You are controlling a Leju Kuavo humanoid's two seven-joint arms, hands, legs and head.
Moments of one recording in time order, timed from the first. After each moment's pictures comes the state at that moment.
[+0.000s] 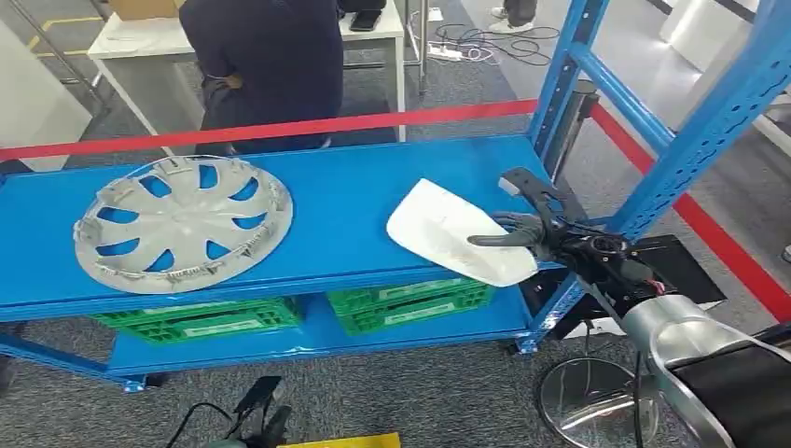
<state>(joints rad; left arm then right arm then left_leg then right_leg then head) -0.27 0.01 -1.11 -0.21 0.95 0.20 0.03 -0.85 -0.05 0.64 -0.32 -0.40 0.16 0.07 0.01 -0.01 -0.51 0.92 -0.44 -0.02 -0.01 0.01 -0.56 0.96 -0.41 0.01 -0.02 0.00</state>
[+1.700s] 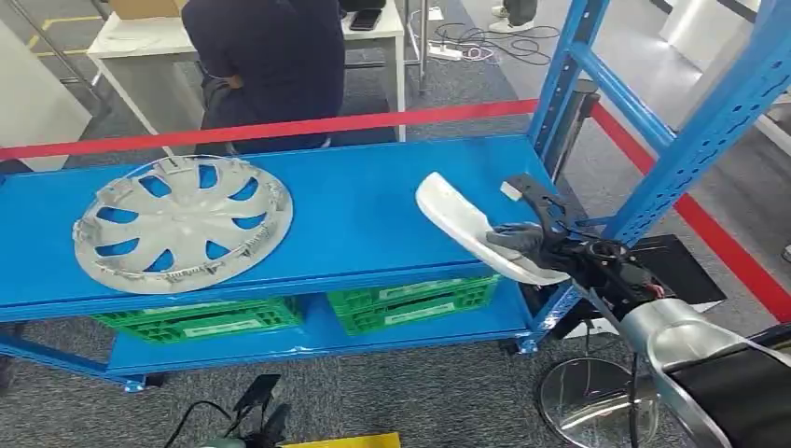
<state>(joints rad) -0.27 0.02 -1.11 -0.21 0.95 0.20 0.02 -0.84 -0.05 0.66 -0.30 -0.48 0.11 -0.01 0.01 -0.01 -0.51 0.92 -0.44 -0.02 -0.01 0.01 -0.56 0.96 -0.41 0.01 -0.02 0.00</state>
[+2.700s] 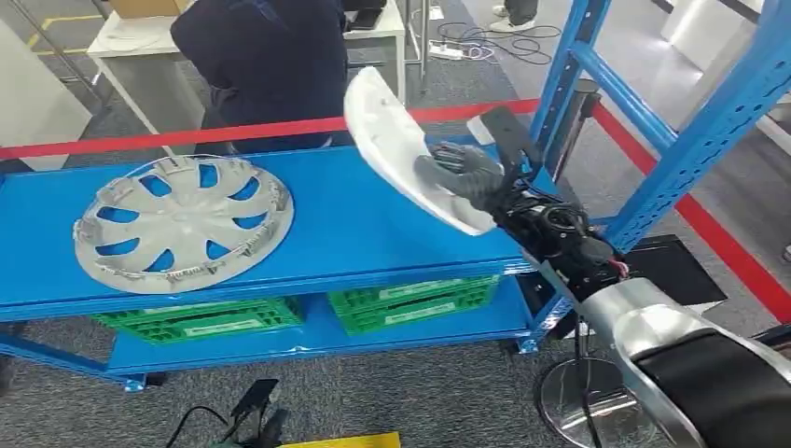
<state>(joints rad) -0.26 0.02 -1.11 -0.21 0.95 0.20 0.02 -0.90 0.08 0.67 -0.50 -0.50 0.15 -0.42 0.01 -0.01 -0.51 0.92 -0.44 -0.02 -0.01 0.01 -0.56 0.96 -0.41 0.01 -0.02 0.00</state>
